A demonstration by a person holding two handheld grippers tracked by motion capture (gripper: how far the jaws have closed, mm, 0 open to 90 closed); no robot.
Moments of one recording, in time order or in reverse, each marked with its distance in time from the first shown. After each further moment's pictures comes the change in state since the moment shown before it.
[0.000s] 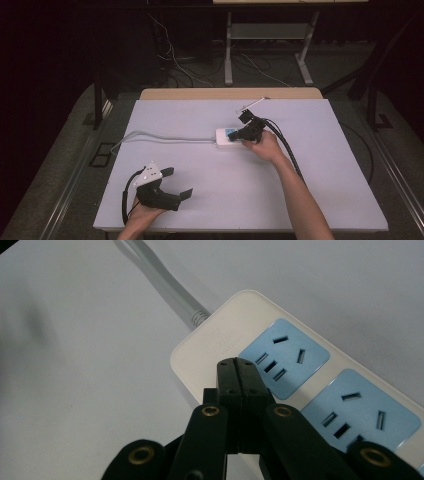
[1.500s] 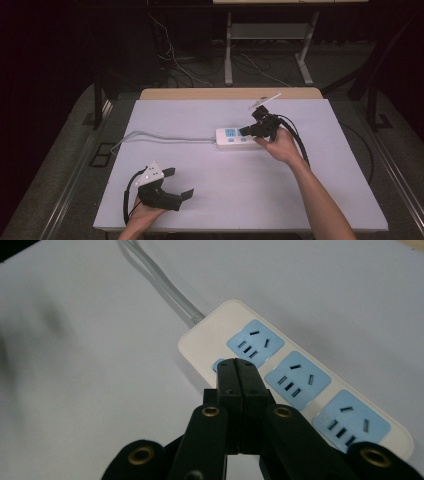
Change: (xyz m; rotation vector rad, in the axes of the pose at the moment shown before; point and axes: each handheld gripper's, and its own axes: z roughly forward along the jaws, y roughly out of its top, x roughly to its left) left arm -0.001 0.000 0.004 0.011 -0.007 0.002; right arm 0.014 -0.007 -0.058 -0.056 -0.083 -0.063
